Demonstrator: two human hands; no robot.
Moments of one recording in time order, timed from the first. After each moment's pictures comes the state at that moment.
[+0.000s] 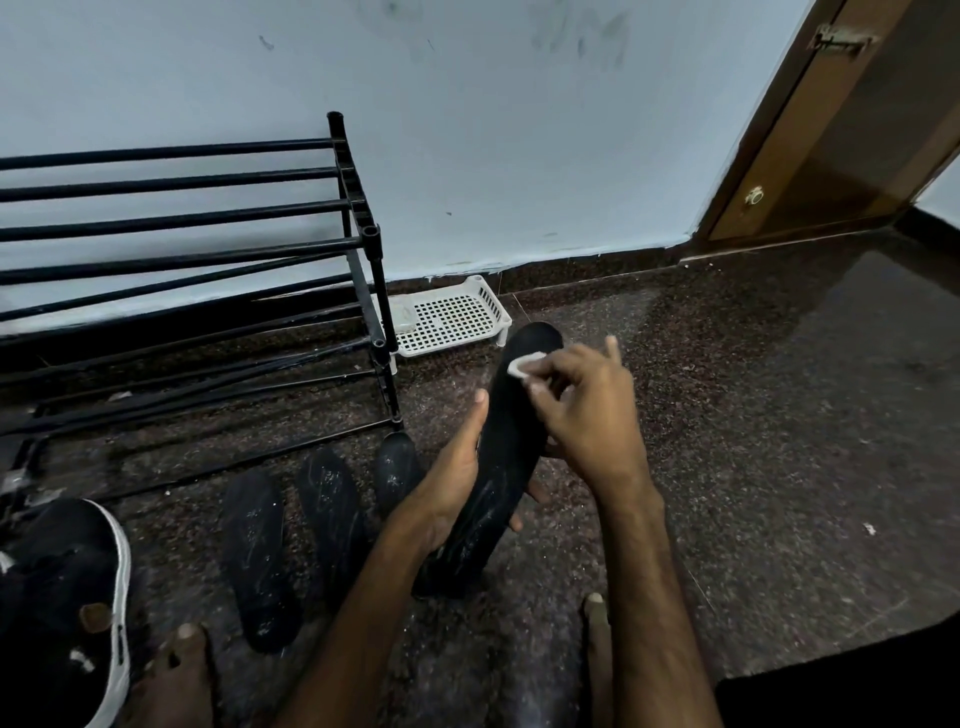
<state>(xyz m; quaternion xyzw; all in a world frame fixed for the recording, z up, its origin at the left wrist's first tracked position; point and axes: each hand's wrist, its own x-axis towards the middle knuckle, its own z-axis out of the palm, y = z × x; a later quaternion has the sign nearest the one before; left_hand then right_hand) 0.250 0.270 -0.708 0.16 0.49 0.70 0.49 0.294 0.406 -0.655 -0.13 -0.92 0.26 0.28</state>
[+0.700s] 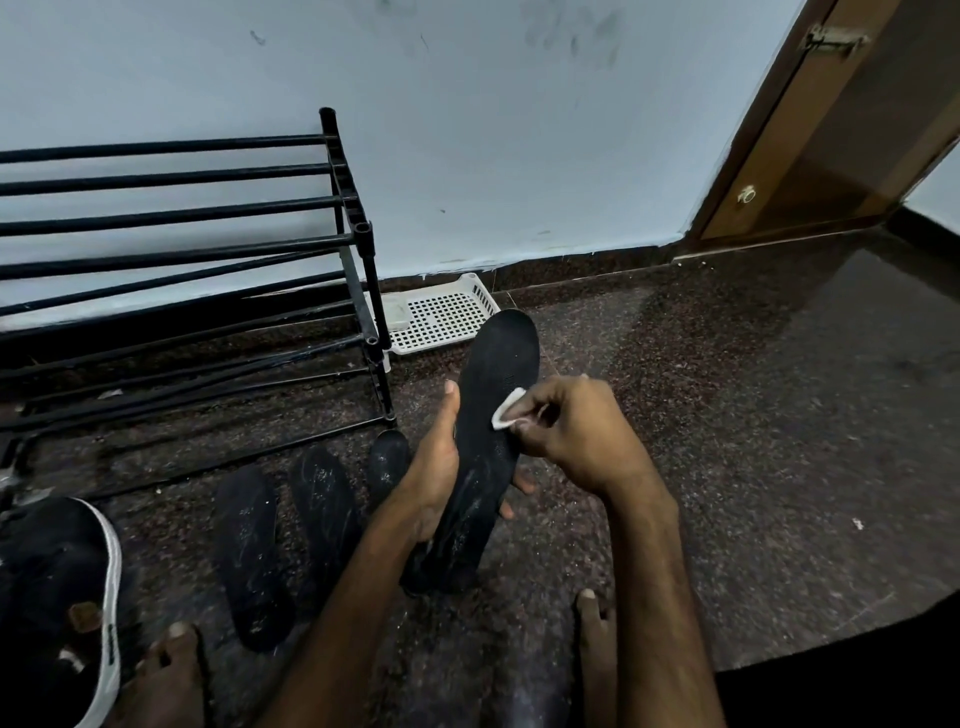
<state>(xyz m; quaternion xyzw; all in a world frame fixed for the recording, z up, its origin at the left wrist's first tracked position) 0.242 0.270 -0.714 0.13 0.45 0.73 0.49 0.307 0.410 -0.656 -0.12 -0.93 0.33 0.12</state>
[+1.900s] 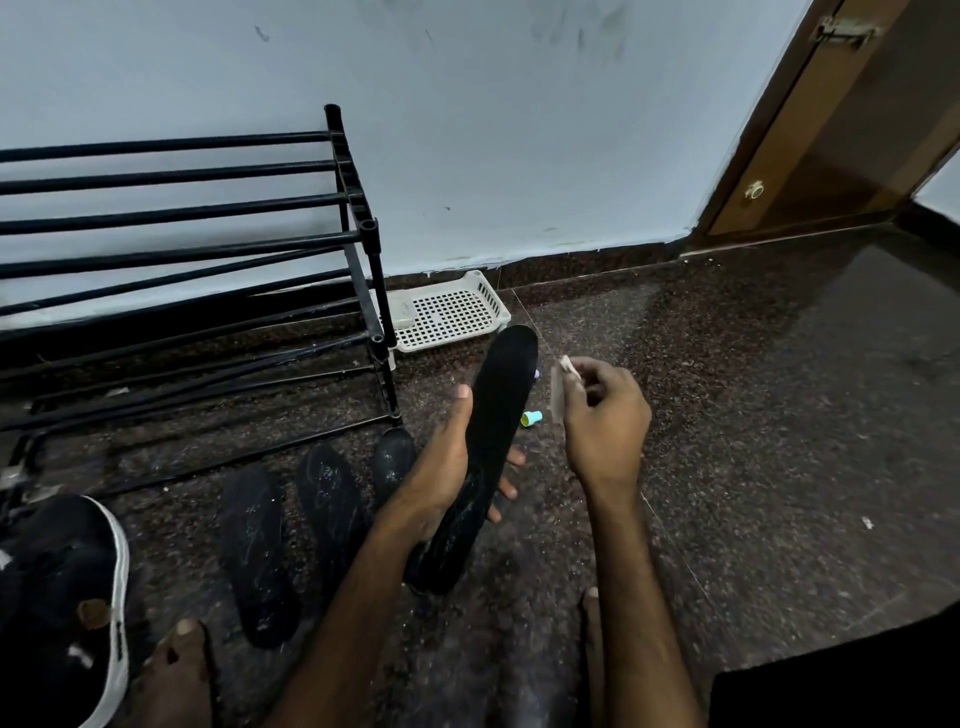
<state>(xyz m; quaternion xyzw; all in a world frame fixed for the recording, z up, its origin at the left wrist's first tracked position) 0.239 0.267 -0.723 0.11 0.60 0.67 0.42 0.296 0.413 -0.696 -0.32 -0.80 0.36 0.35</state>
